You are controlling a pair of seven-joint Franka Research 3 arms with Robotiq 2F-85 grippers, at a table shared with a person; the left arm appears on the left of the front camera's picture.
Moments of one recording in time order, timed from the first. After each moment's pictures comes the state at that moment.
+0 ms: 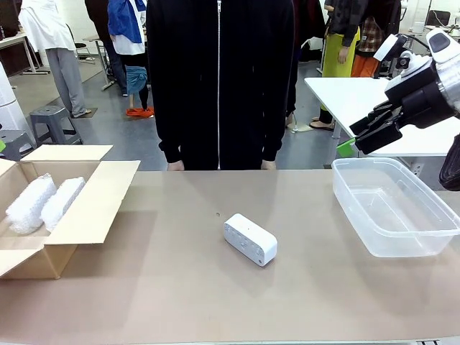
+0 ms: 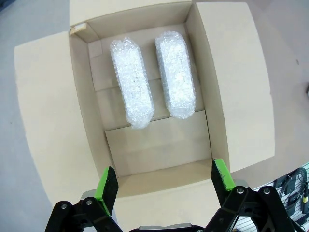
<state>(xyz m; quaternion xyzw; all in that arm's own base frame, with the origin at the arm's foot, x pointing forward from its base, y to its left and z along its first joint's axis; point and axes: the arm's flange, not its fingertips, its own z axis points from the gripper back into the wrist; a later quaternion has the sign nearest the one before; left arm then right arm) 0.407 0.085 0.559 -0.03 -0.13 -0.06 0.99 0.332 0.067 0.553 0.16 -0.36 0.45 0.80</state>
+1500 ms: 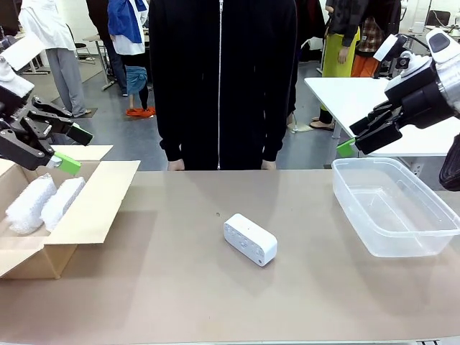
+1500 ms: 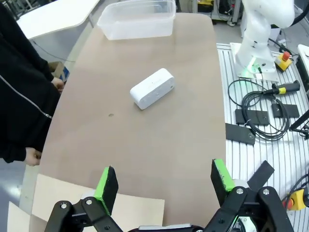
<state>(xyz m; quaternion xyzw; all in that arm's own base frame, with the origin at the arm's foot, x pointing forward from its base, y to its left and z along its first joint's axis) 0.302 -0.089 0.567 -0.23 -0.33 -0.60 0.69 0.331 0.067 0.553 0.16 -0.36 0.45 0.80</state>
